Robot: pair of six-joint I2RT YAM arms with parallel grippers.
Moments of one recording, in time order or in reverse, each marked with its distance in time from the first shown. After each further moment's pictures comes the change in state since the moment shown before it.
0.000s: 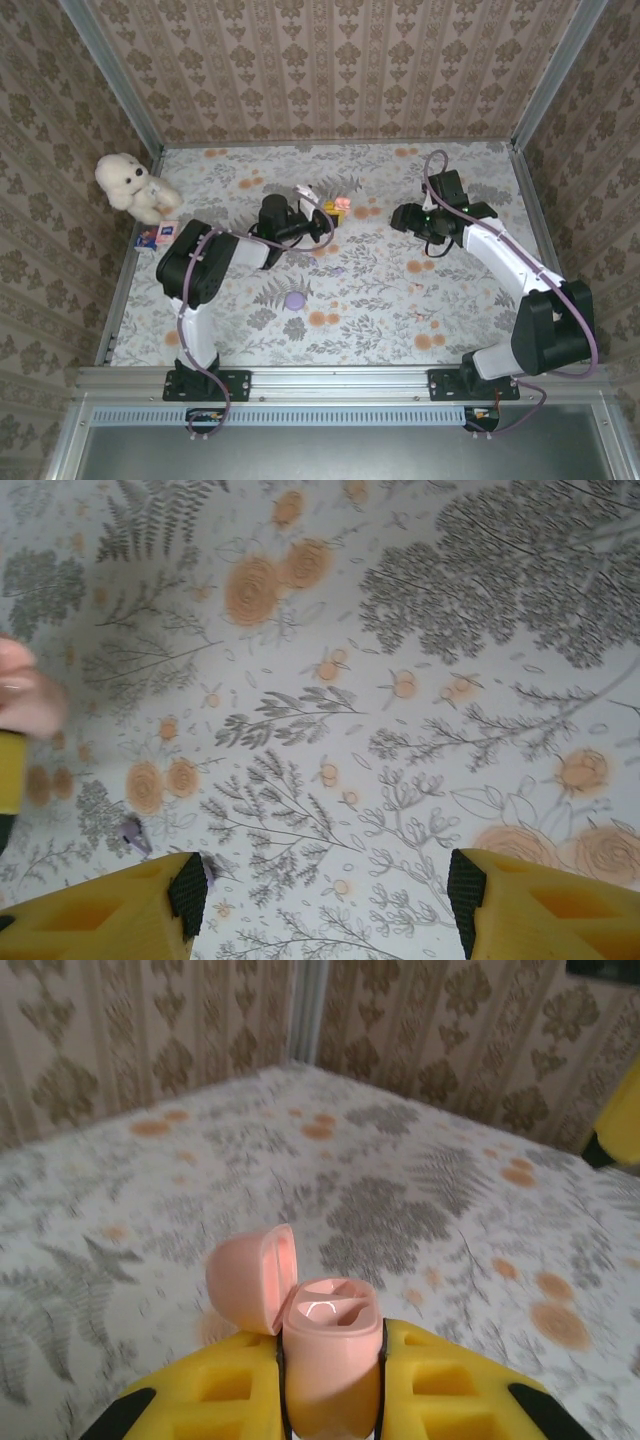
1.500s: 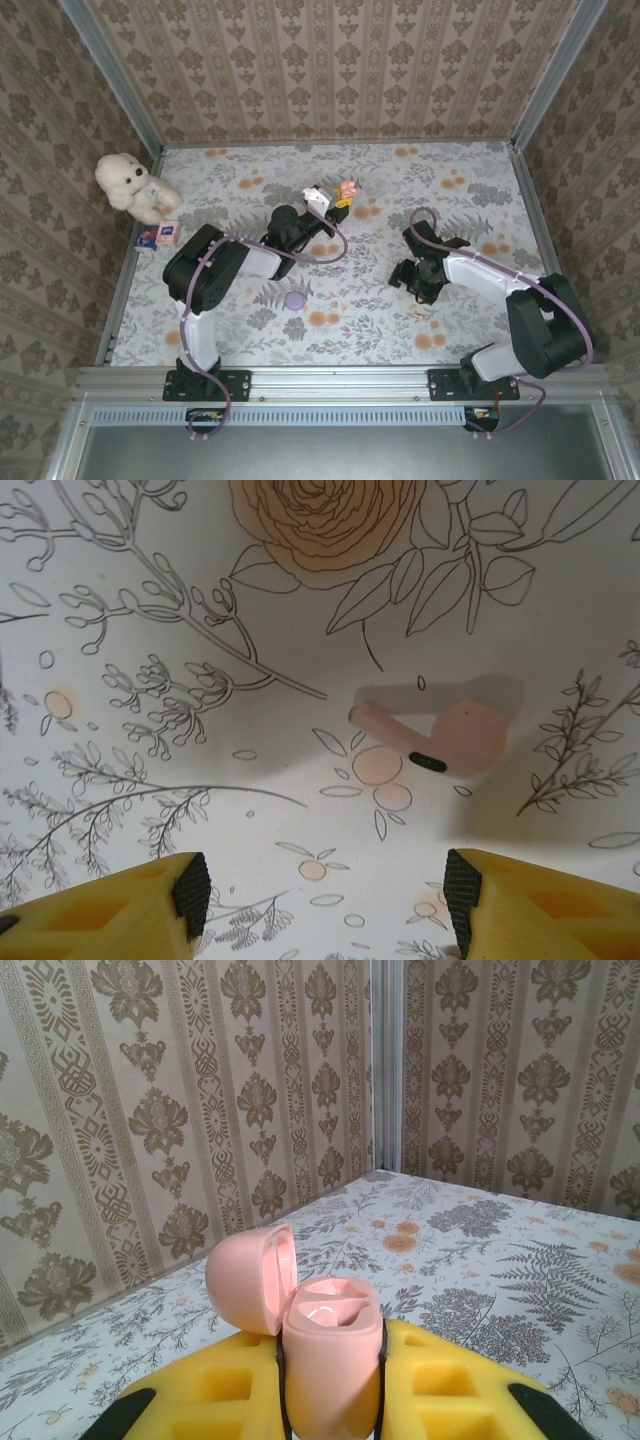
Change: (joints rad) left arm -0.110 -0.008 -0.024 0.209 -0.316 0.090; right arm 0.172 0.020 -0.303 -0.065 0.063 0.328
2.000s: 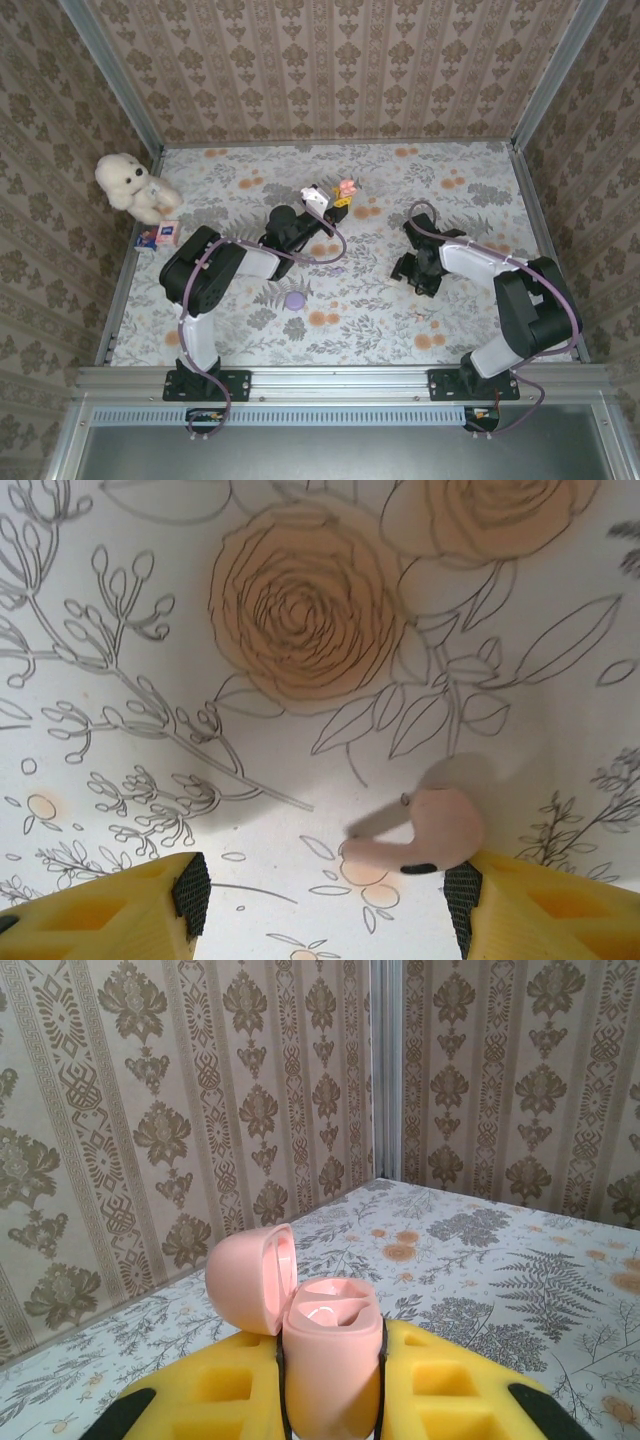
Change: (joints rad) left arm 0.000 -0.028 -0.014 0.000 0.000 0.000; right arm -0.057 0.100 0.066 0.003 0.035 -0.051
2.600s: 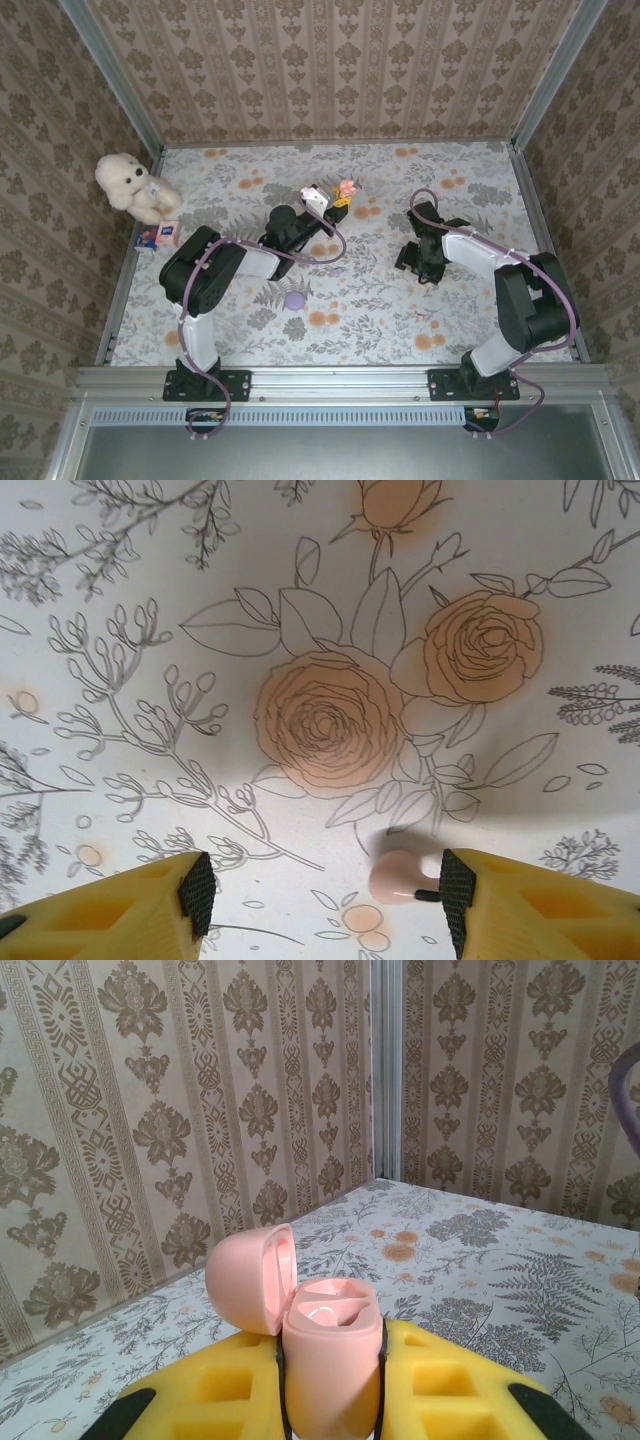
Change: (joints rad) left arm 0.000 0.000 0.000 0.000 0.000 -0.004; right arm -0.041 0.031 0.086 -0.039 0.044 -0.105
